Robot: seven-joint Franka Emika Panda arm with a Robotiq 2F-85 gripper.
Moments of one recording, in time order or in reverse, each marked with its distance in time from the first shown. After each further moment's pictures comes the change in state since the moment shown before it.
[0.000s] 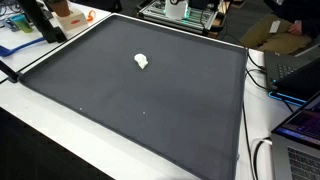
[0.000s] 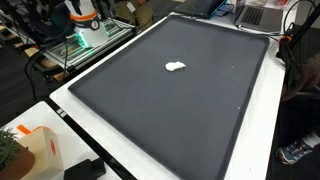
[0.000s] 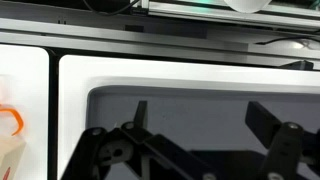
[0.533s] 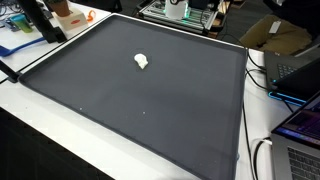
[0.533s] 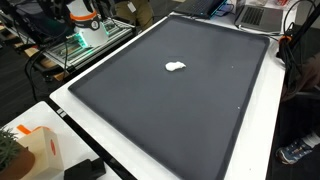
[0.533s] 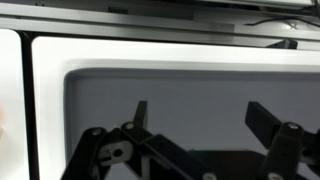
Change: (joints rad) arm 0.015 -0.016 0.038 -0.019 0.102 0.046 0.035
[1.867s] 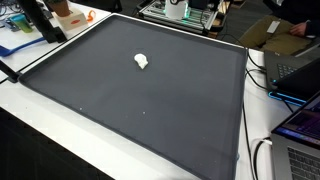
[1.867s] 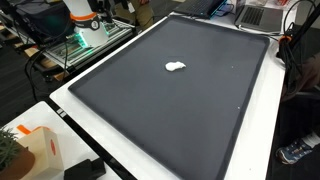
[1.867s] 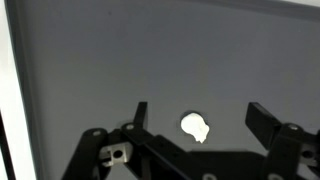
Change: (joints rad) arm 0.132 -0.012 0.149 -0.077 0.140 0.339 0.089
